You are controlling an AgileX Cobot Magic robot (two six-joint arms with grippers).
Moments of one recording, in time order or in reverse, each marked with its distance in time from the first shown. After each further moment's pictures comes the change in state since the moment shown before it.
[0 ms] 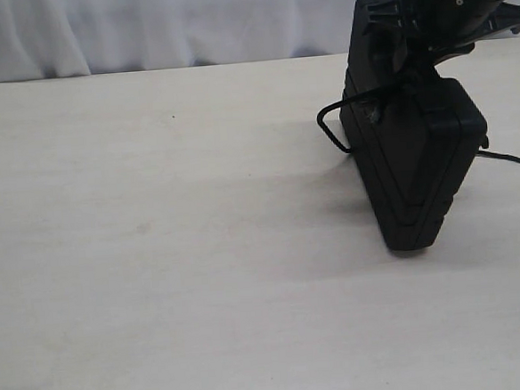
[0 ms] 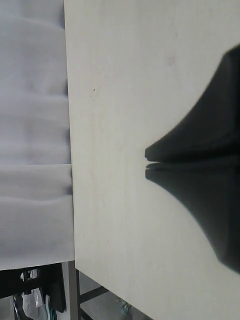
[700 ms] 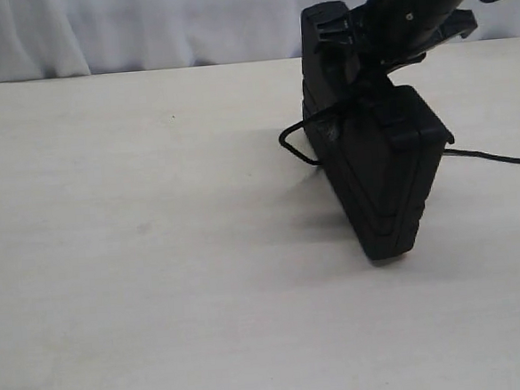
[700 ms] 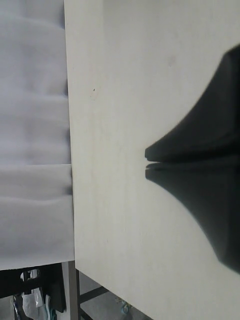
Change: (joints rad) left arm 0.000 0.000 0.000 0.000 0.000 0.000; right arm 0.146 0.000 0.023 -0.014 -0.055 0.016
